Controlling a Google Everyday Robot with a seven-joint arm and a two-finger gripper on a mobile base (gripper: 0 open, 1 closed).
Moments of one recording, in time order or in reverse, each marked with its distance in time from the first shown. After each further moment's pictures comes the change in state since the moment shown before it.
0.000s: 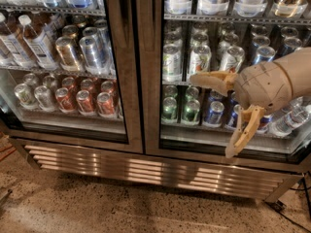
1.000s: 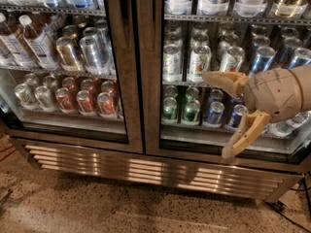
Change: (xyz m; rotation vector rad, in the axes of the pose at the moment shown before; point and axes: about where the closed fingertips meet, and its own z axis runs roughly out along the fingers) arm -0.001 -0.004 -0.006 0.159 -0.042 0.028
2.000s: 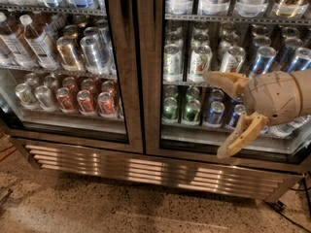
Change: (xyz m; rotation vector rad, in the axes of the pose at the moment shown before) arm -0.001 0.000 0.001 0.051 -0.024 0.002
